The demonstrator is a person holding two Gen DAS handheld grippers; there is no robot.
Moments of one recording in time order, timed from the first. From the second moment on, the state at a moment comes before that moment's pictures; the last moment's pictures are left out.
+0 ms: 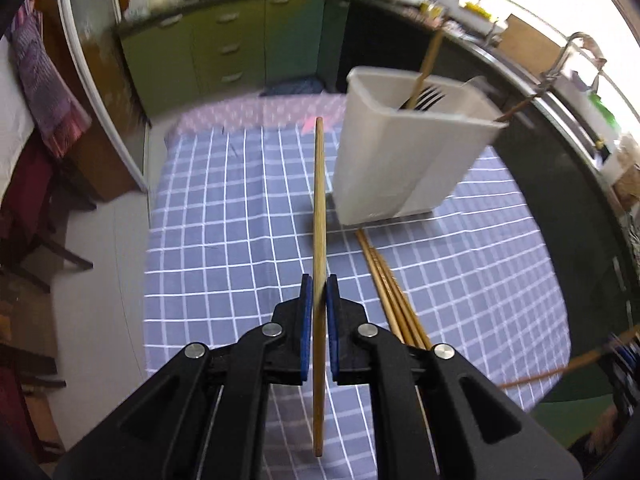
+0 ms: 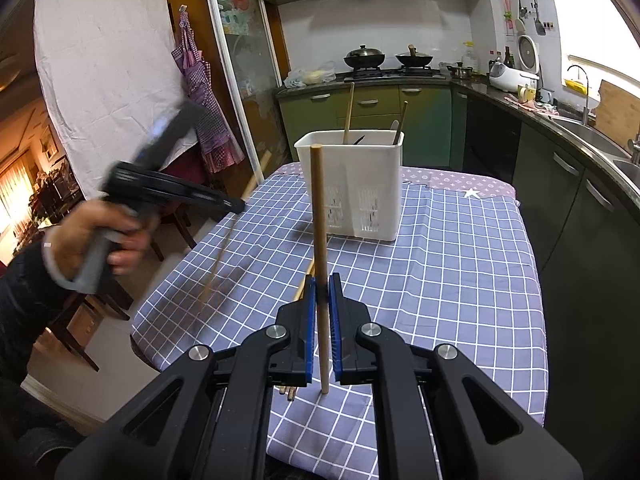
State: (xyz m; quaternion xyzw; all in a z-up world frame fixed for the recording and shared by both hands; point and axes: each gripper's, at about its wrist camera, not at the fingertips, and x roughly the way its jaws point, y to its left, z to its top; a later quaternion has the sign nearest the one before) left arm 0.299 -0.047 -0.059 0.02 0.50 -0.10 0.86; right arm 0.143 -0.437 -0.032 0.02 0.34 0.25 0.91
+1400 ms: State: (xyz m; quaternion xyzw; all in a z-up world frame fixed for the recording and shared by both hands) left arm 0.379 -0.115 0.021 -0.01 0.19 -0.13 0.97; right arm 0.143 -0.440 -0.037 0.03 0.34 0.25 0.91
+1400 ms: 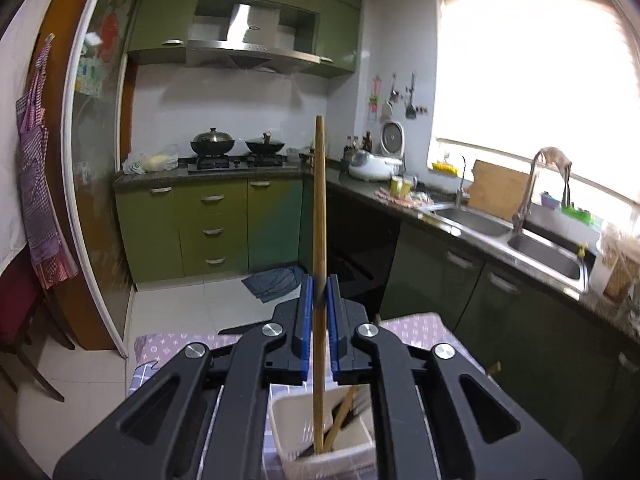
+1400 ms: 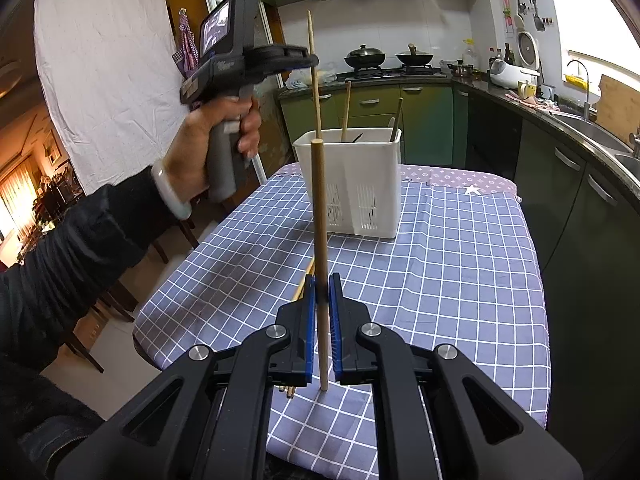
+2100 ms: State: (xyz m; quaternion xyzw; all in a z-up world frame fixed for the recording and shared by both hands) left arm 0.219 -0.051 -0.007 0.01 0.26 -0.14 0.96; right arm 0.238 -0.427 0.119 0.06 0.15 0.22 0.96
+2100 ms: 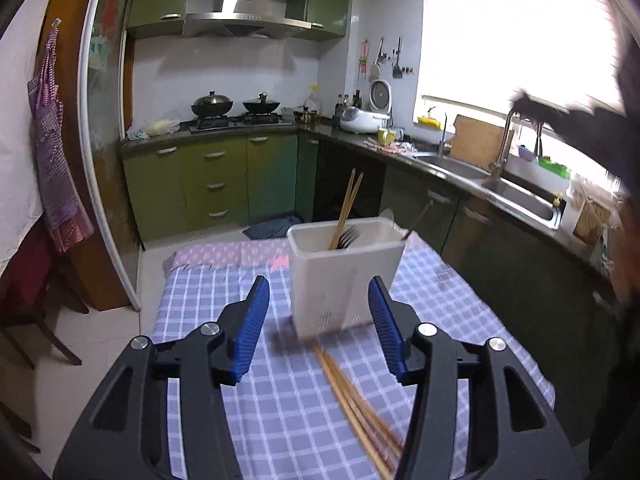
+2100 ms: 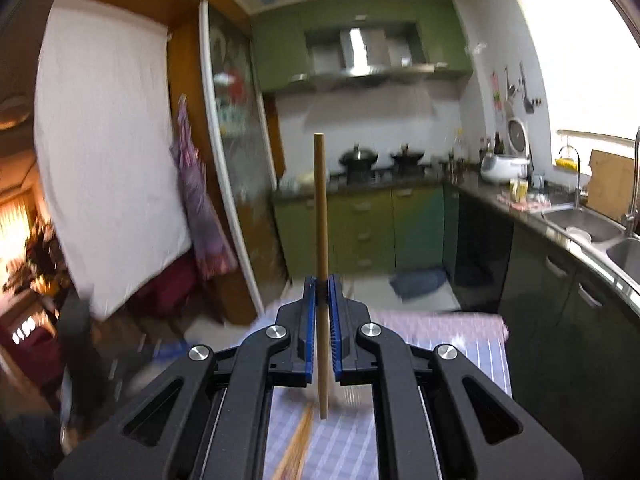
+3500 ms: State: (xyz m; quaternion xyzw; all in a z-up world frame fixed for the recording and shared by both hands) left arm 0.274 -0.074 -0.125 -0.03 0.57 -0.13 0.81; right arm 0.217 -0.439 -0.127 0.03 0.42 0.16 0.89
